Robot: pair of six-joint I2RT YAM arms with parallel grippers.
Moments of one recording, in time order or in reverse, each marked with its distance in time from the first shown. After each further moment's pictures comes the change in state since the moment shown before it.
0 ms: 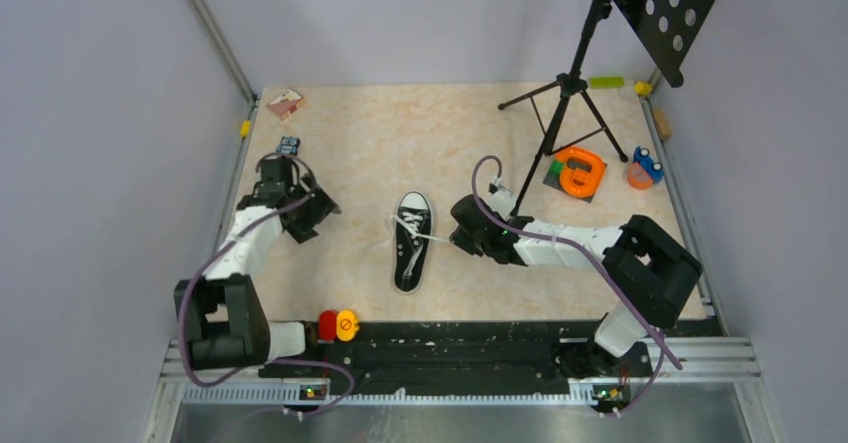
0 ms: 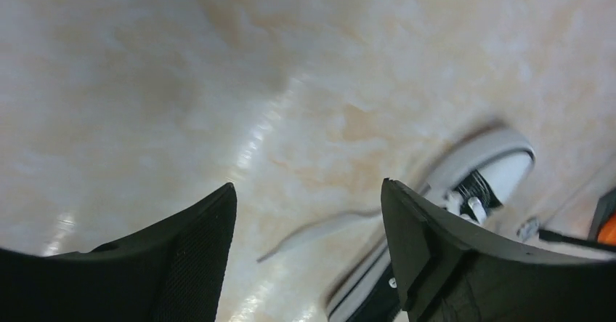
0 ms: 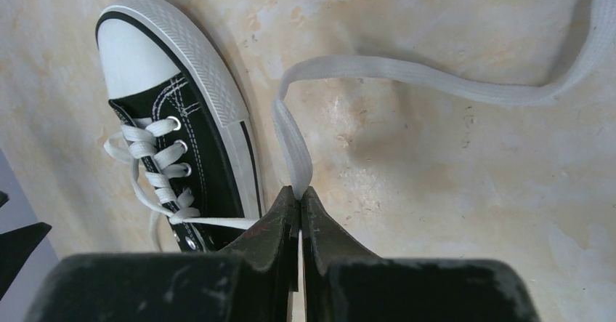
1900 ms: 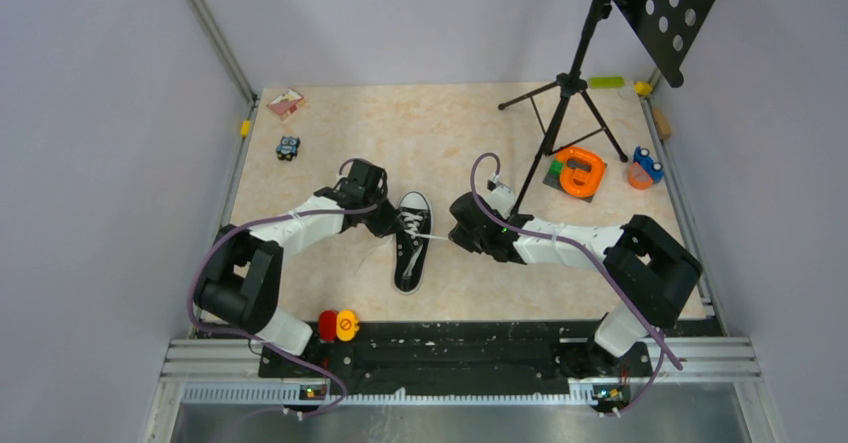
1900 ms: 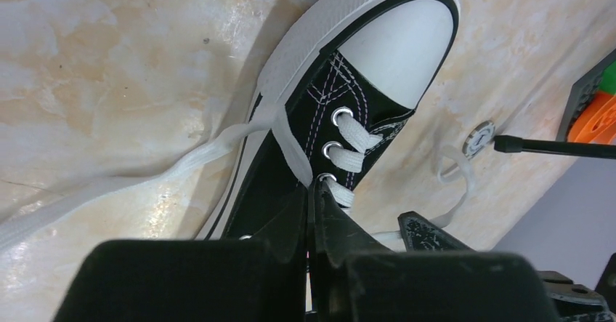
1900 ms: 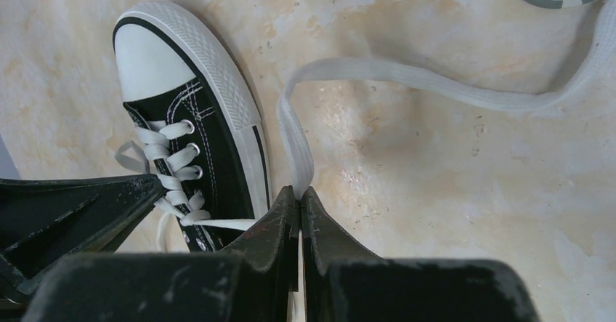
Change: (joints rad) left arm -0.603 0.166 0.047 0.185 -0.029 -0.422; right arm 0.000 0.000 0.023 -0.007 0.007 -0.023
